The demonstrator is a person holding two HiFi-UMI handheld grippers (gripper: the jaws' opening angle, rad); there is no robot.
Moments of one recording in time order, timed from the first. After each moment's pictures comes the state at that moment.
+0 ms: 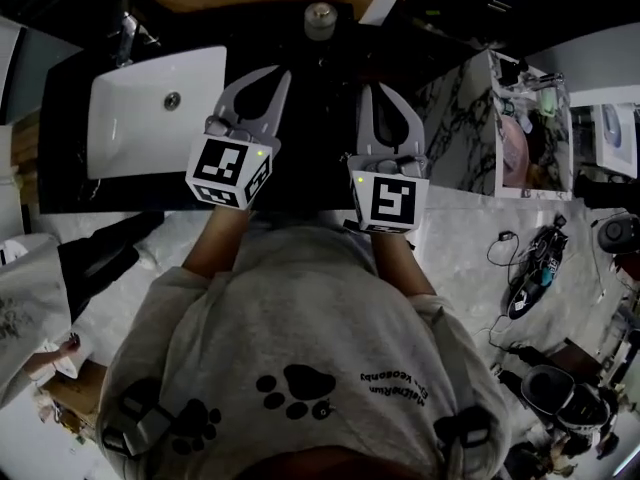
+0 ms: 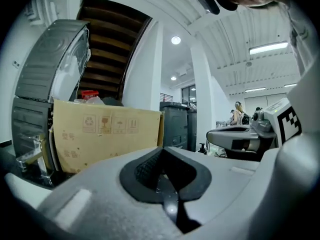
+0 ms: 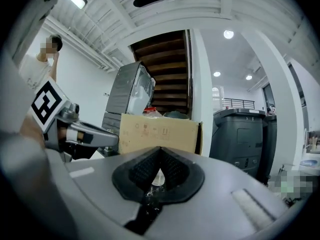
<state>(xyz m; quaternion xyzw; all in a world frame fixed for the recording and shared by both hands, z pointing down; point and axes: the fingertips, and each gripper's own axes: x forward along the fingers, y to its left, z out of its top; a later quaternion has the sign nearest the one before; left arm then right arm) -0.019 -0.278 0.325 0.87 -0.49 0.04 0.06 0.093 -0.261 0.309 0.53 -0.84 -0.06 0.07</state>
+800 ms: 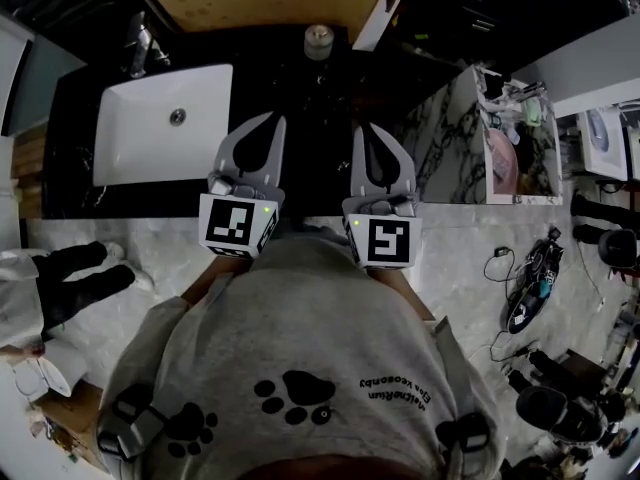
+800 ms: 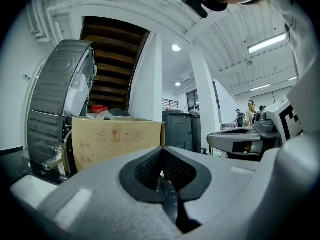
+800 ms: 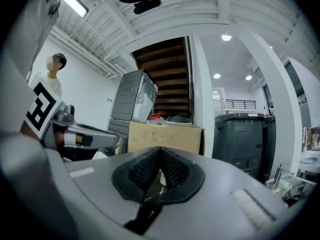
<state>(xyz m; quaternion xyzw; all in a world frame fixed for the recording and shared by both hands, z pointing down) -0.028 -0.202 0.289 0.84 -0.54 0.02 0.02 0.080 -0.193 0.274 0.53 -0.85 -0.05 0.03</state>
